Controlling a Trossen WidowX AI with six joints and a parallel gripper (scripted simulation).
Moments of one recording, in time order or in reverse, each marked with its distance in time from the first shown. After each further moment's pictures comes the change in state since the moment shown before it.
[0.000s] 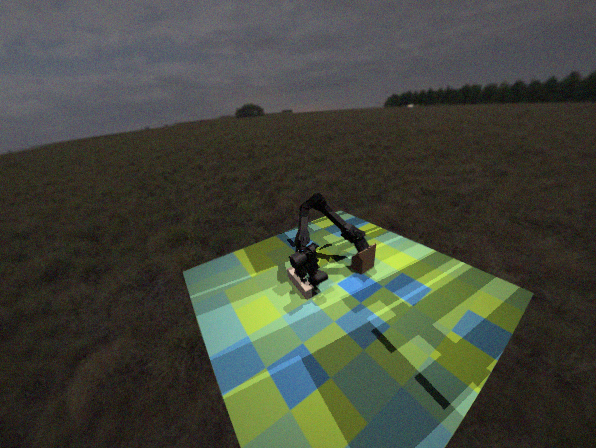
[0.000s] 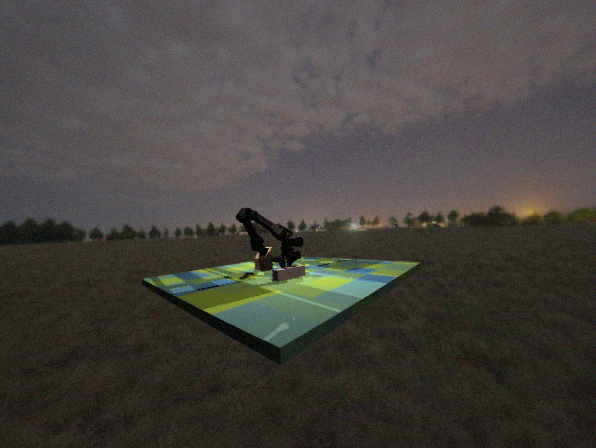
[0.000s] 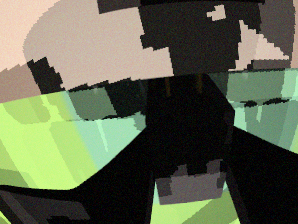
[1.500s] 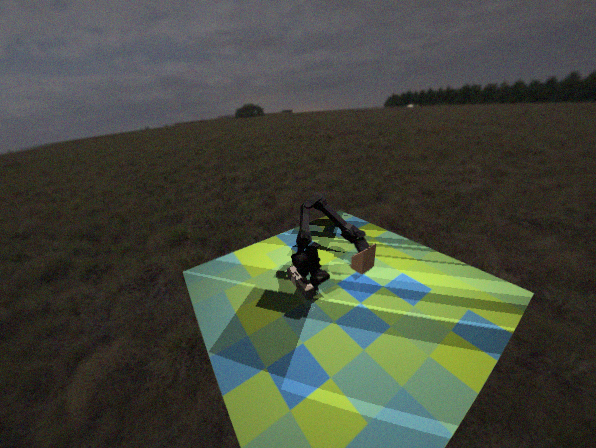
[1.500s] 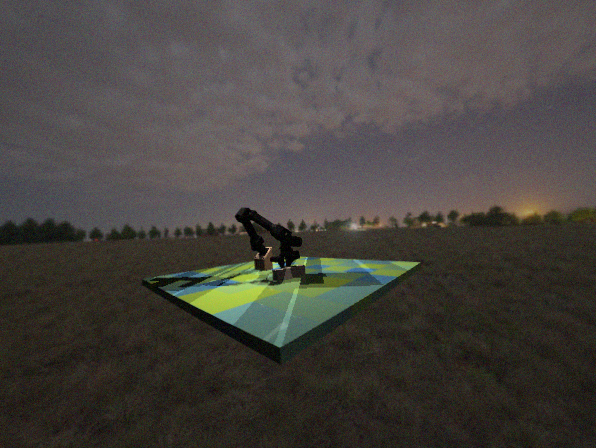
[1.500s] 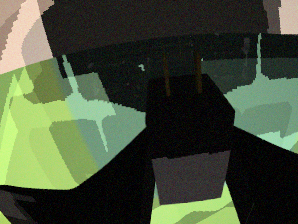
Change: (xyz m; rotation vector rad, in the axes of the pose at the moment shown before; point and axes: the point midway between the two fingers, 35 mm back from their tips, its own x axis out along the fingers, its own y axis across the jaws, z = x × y) arm 0.001 0.001 -0.010 -0.001 0.001 0.000
